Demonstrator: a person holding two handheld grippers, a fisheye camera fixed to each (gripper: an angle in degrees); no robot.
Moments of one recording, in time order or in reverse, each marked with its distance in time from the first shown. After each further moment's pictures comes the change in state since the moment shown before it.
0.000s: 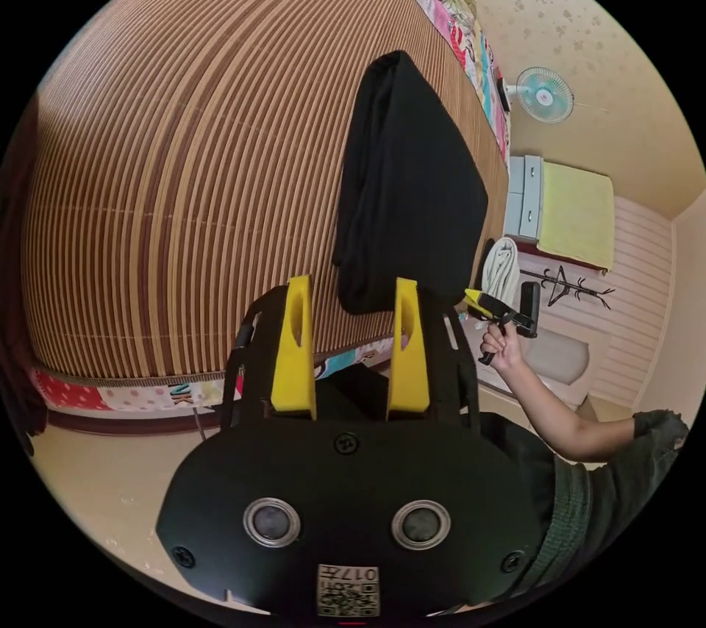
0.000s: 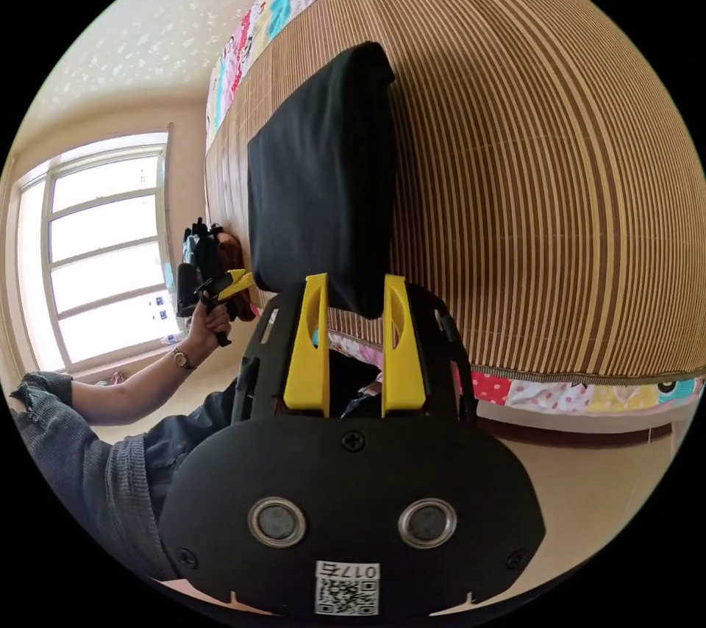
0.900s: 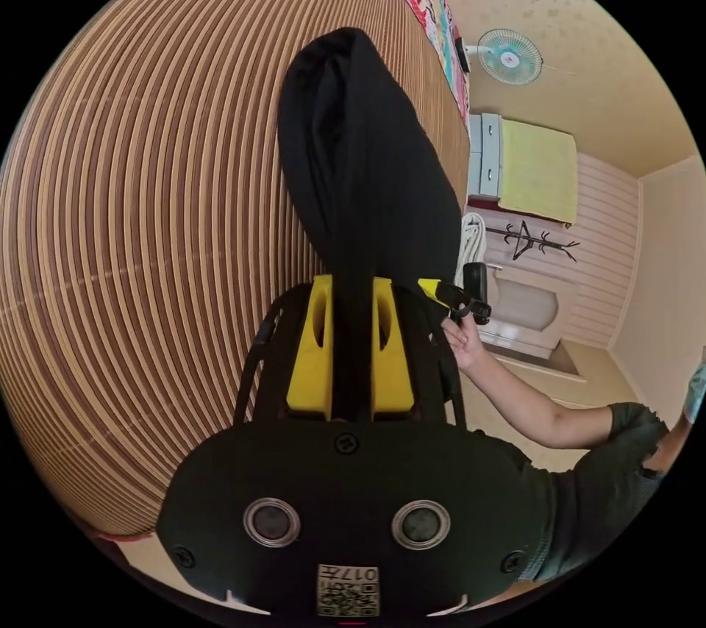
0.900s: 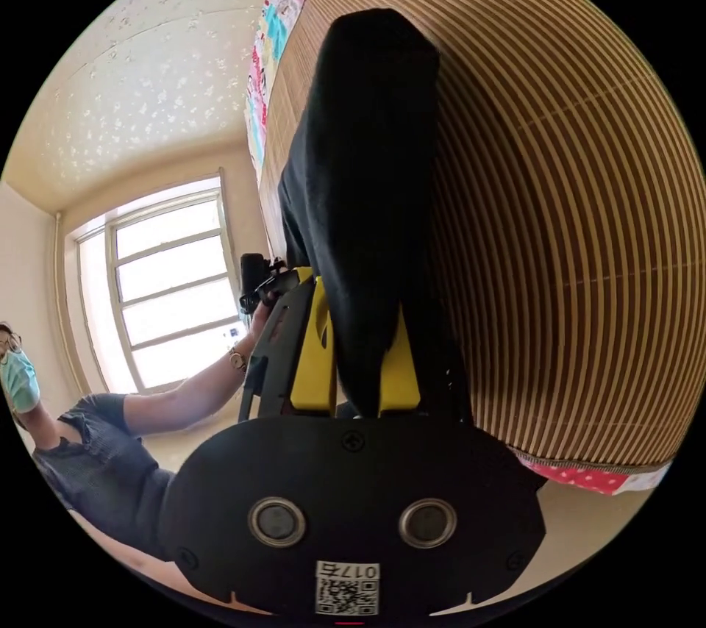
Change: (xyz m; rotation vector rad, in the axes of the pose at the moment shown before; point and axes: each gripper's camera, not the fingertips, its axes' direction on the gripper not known) left arm -0.010 -0.171 0.052 -0.259 0.127 0.155; right arm -0.006 -0.035 0.053 -0.003 -0.313 0.059
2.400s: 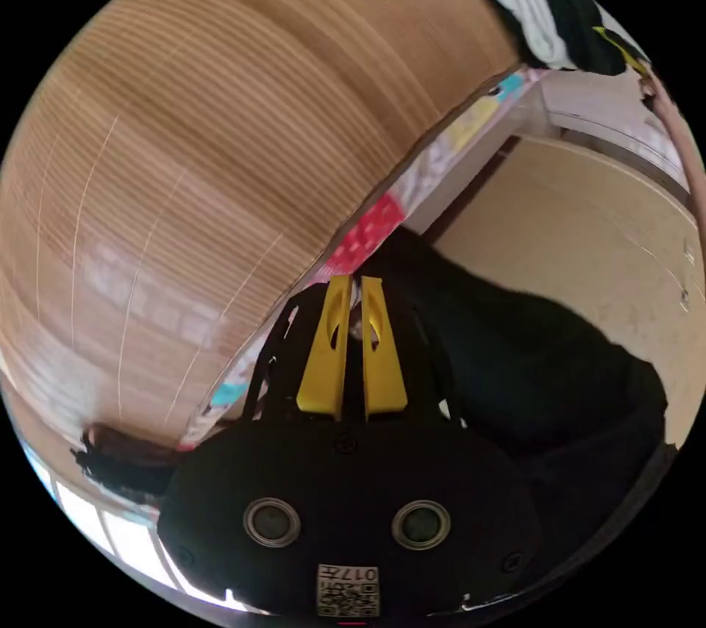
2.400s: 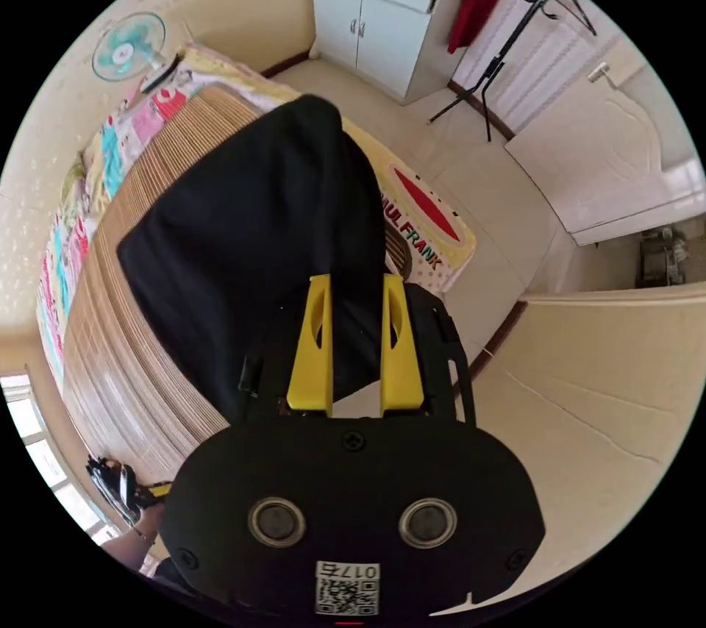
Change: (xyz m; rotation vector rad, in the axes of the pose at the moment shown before) left arm 0.227 0.052 0.358 -0.715 -0.977 0.087; right arm -0.013 0.185 -0.419 0.769 0.981 0.440
